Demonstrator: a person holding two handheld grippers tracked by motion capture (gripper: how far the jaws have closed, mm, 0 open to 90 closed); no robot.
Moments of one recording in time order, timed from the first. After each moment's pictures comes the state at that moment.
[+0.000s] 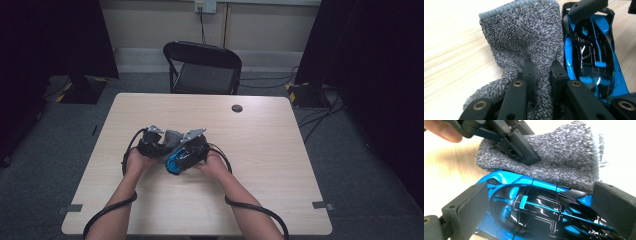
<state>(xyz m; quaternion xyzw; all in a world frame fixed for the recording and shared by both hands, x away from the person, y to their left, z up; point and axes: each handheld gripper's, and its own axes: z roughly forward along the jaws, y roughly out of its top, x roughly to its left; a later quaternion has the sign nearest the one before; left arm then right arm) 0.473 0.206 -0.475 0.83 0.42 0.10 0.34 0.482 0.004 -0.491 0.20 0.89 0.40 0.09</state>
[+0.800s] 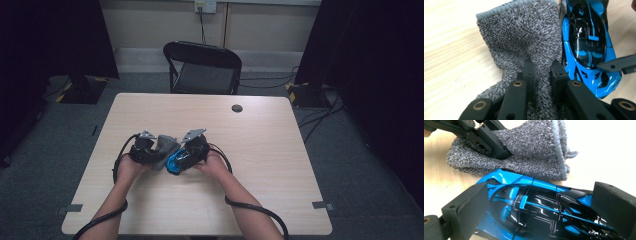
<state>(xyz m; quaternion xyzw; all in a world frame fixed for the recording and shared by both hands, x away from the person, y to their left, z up) 0.449 0.223 -0.474 0.83 0.44 0.09 0.34 0.482 0.004 -0.491 0.20 0.89 0.41 0.09</state>
